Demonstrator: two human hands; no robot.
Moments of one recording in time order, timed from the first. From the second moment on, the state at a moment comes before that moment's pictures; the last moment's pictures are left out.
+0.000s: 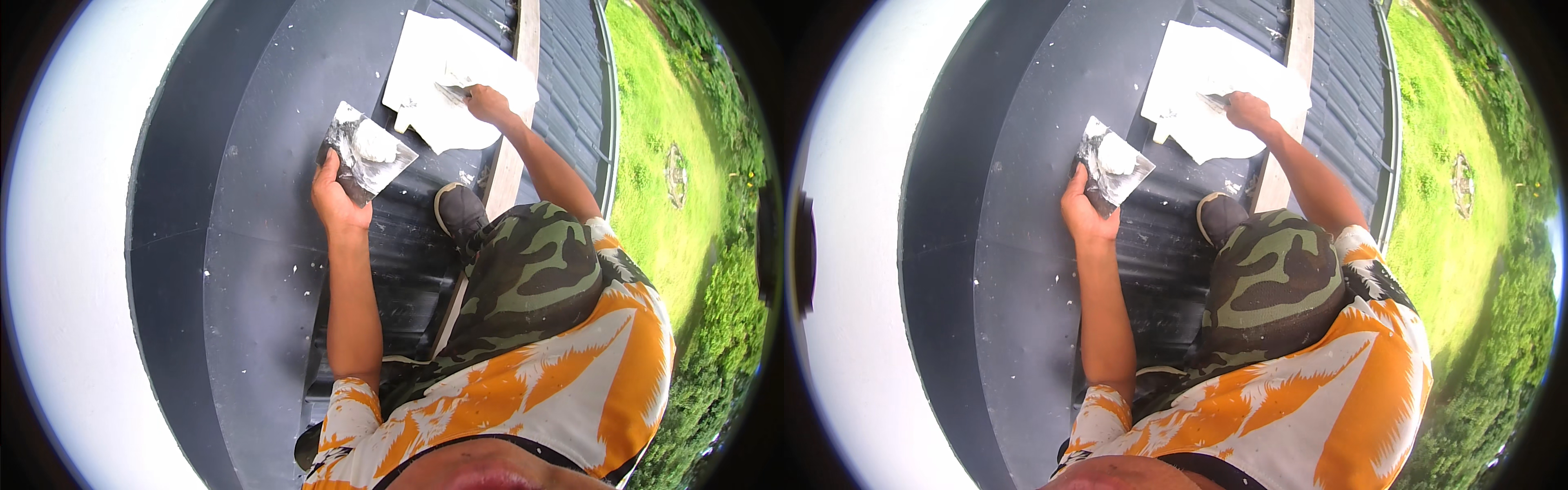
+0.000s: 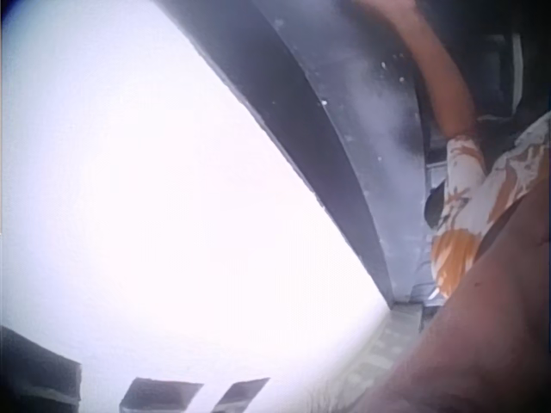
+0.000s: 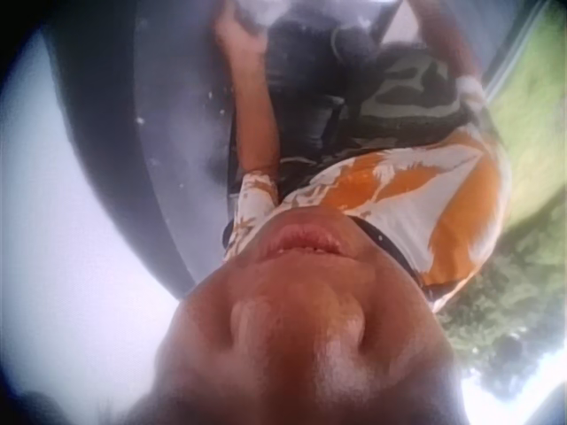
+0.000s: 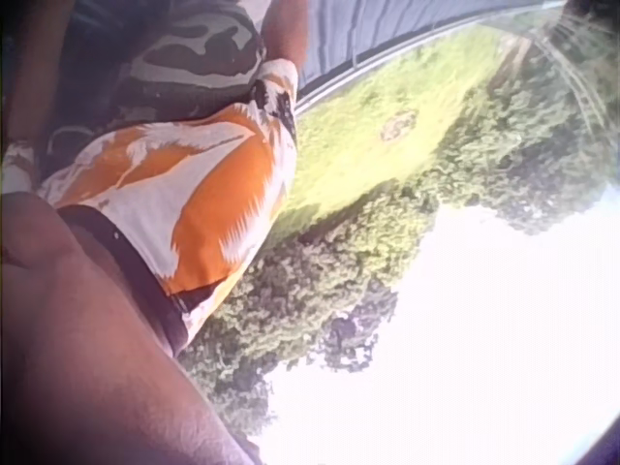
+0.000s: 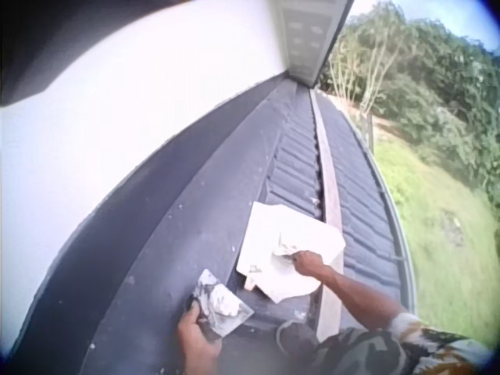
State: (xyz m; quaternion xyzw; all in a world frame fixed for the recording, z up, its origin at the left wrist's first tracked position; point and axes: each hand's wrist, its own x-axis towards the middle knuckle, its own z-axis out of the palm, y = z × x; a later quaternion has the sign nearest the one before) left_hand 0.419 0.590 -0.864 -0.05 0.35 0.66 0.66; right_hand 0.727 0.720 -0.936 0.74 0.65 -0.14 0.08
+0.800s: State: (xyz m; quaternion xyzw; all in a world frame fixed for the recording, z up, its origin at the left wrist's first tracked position) left_hand 0.452 0.602 -0.900 -0.06 0.29 0.63 0.72; right_hand 0.647 0.606 -0.819 0.41 0.88 -0.12 -0.20
